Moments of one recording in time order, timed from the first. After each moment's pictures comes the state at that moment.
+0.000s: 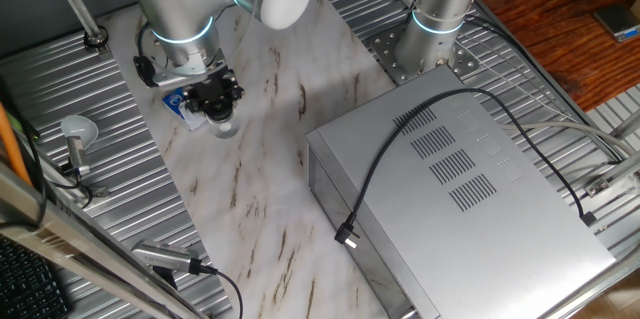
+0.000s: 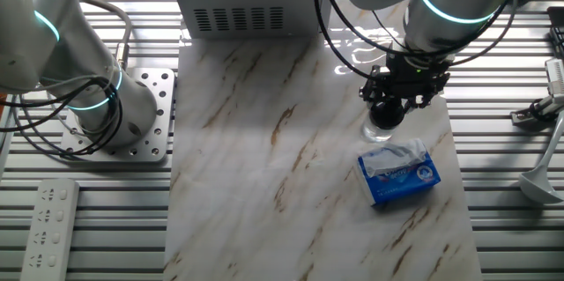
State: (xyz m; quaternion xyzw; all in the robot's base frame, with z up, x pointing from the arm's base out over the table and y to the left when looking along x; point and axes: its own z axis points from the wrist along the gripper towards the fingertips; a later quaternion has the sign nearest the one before) arm 0.566 -0.028 0.103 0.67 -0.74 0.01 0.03
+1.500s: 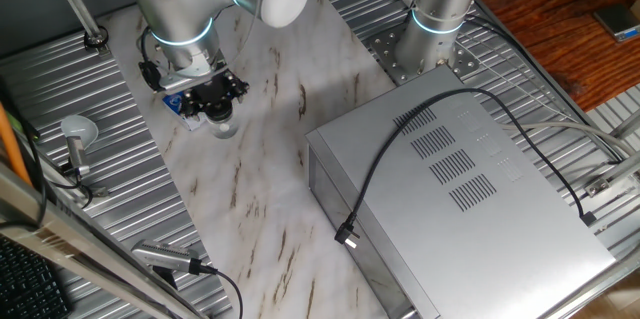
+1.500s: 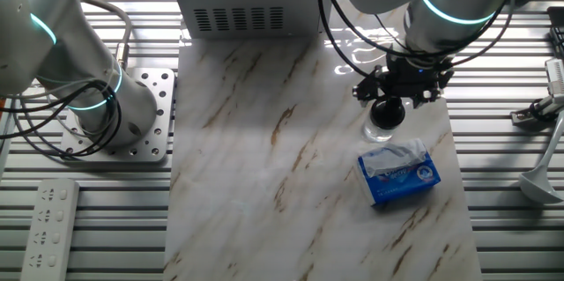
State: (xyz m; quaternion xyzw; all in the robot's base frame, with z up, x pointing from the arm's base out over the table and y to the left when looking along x) arm 0.567 -0.025 0.102 0.69 -0.72 0.00 0.03
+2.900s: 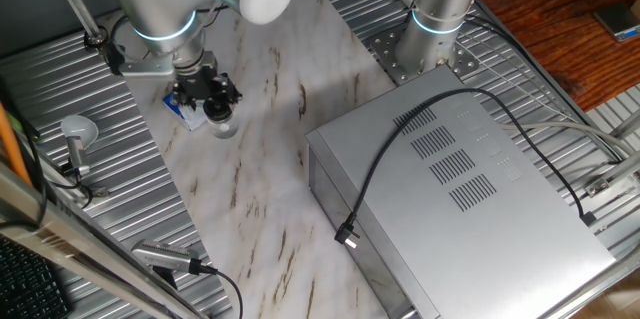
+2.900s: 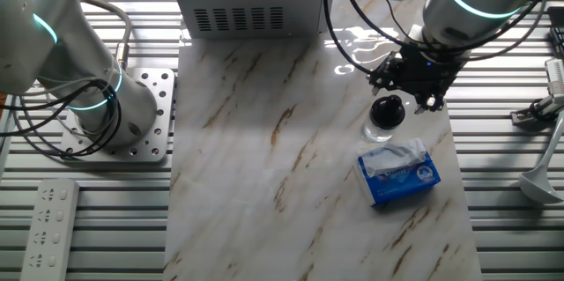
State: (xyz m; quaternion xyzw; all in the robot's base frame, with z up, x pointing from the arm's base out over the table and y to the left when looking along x) arm 0.576 -0.026 0.120 0.50 -0.86 -0.01 0.04
